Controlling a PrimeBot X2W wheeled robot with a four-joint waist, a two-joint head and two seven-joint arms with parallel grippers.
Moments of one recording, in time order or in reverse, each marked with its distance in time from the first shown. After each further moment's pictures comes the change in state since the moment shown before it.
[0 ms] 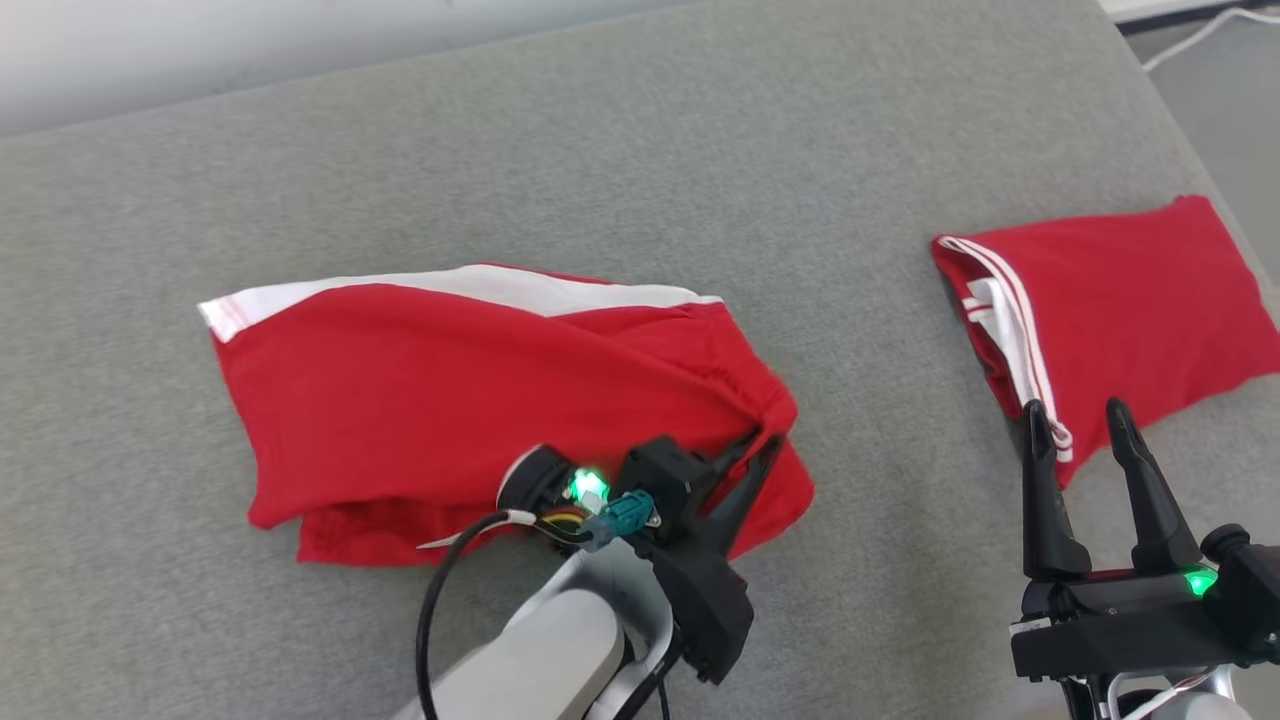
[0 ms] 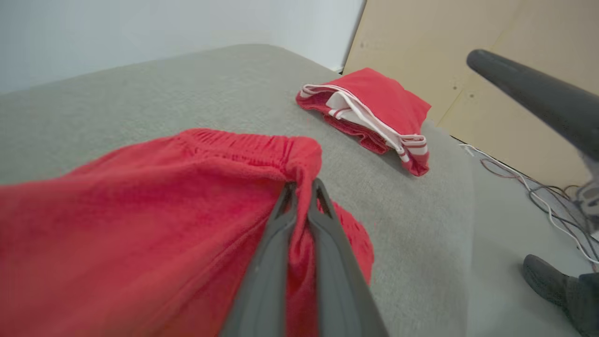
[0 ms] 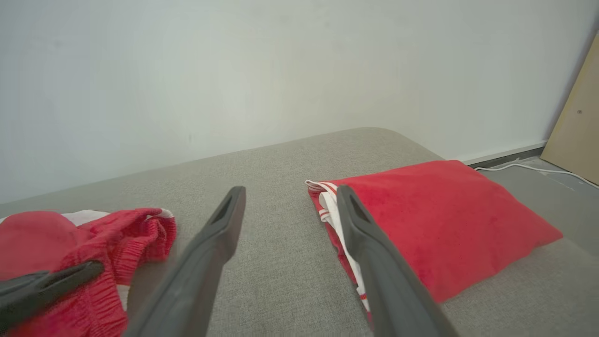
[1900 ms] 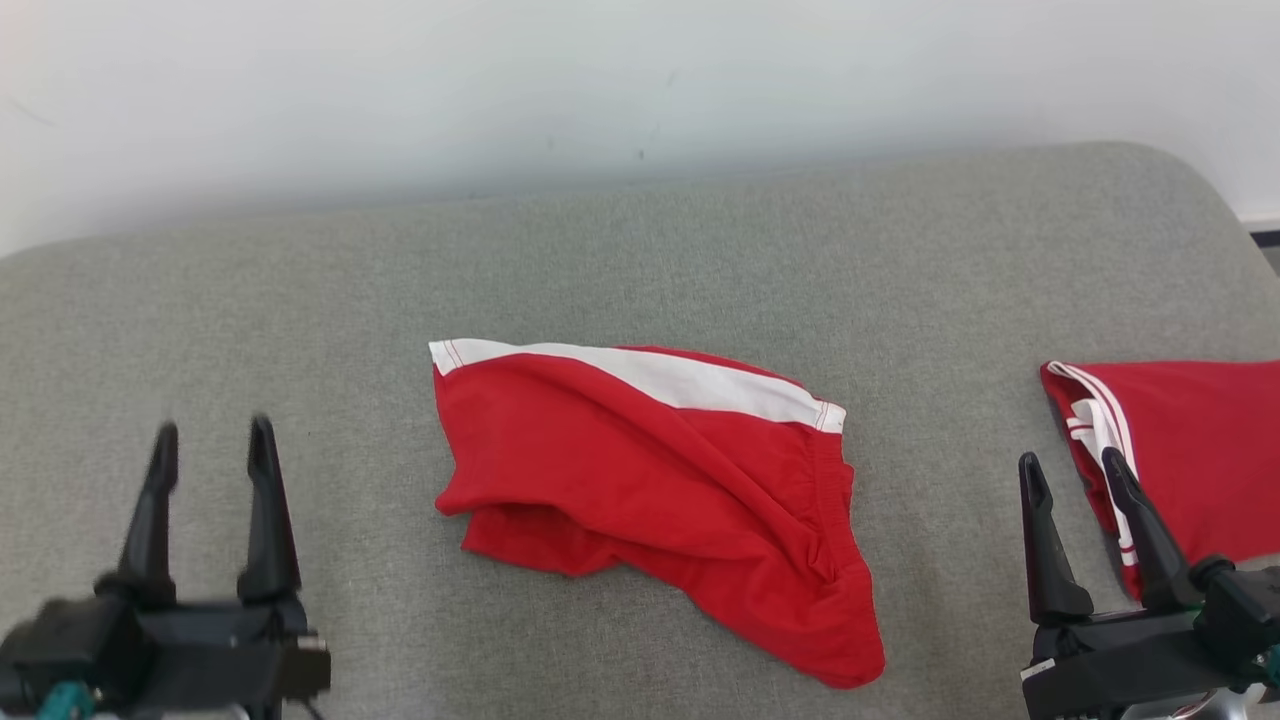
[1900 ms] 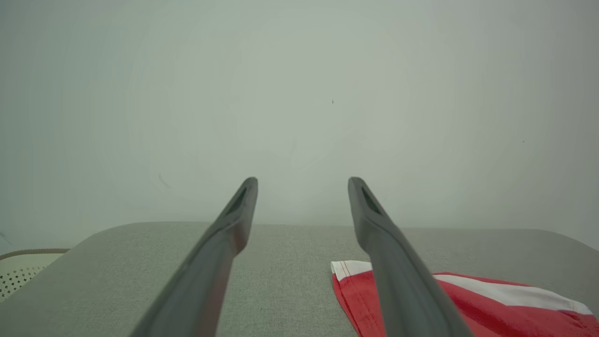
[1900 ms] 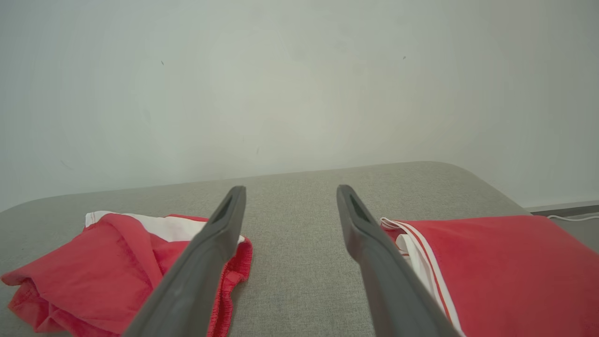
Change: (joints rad) left arm 0.519 0.137 0.841 -0.334 0.181 -0.013 -0.257; right arm 0.065 -0.039 0.000 0.008 -0.034 0.000 0.053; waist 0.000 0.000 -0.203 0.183
